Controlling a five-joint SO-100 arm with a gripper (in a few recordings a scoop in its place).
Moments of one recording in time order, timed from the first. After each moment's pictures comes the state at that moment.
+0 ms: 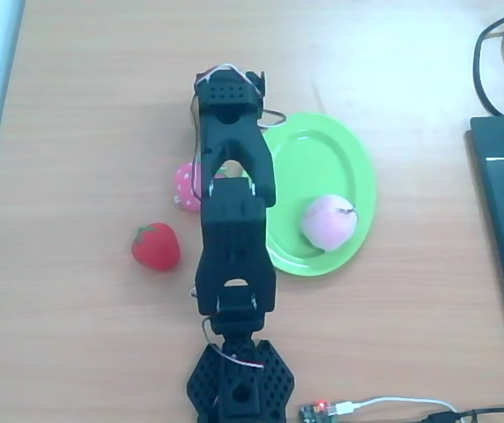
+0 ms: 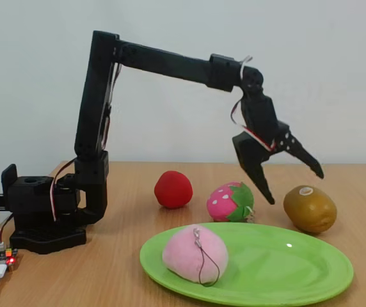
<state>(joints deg) -0.2 79.3 83.3 65.7 -6.5</state>
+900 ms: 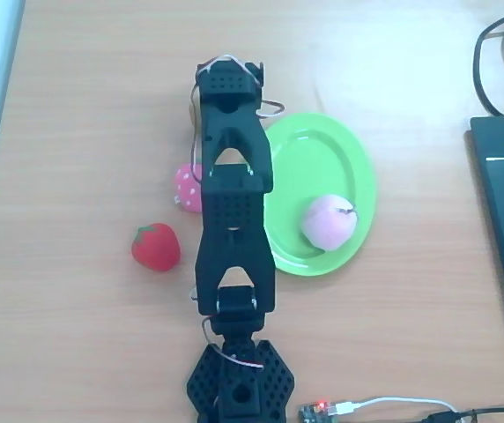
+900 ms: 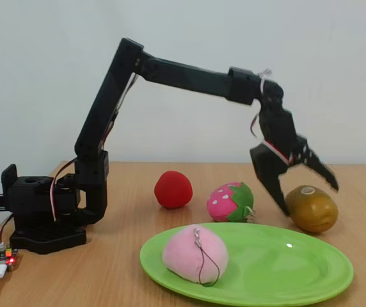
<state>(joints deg) -0.2 65.5 69.6 66.6 -6.5</state>
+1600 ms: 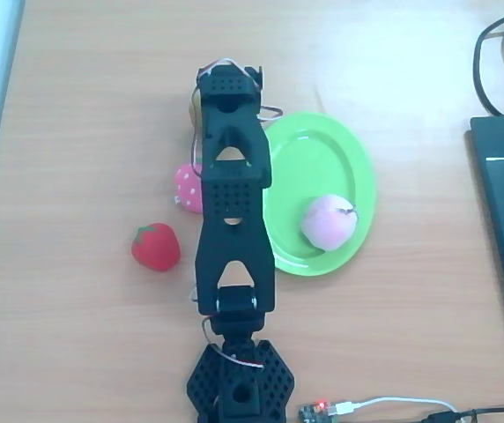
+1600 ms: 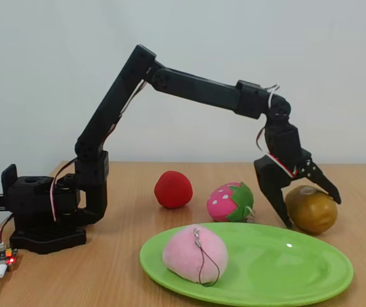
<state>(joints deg) -0.2 59.2 64.8 66.6 -5.4</state>
